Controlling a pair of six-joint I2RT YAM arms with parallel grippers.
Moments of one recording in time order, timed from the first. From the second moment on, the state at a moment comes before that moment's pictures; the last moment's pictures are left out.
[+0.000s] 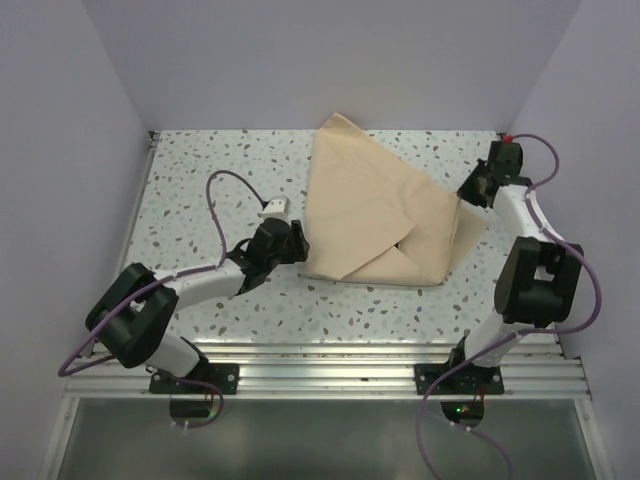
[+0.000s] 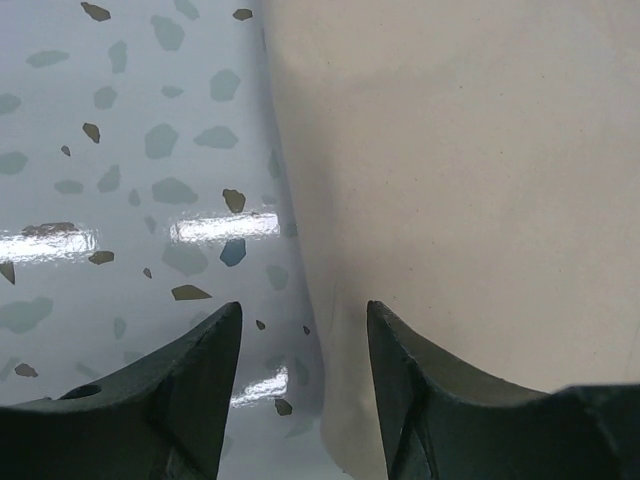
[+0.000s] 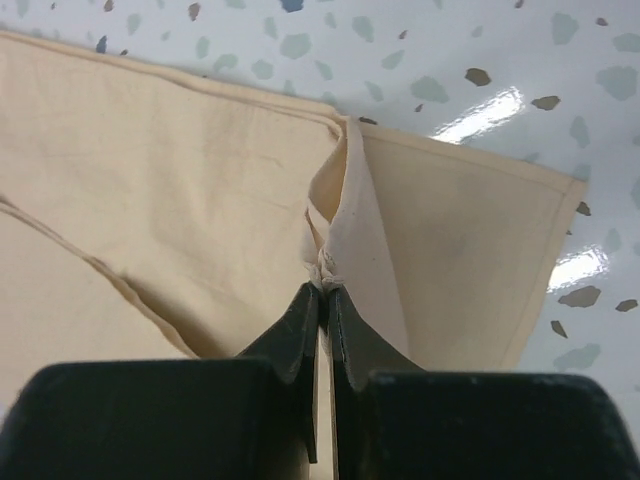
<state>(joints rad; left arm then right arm) -0.67 1.47 0.68 0.19 -0.25 -0.59 -0.19 1.70 1.28 -0.40 -0.02 0.49</state>
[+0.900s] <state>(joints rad) -0.67 1.53 0.69 0.24 -0.17 -0.56 -0.26 1.69 1.27 -0.50 0.10 0.47</state>
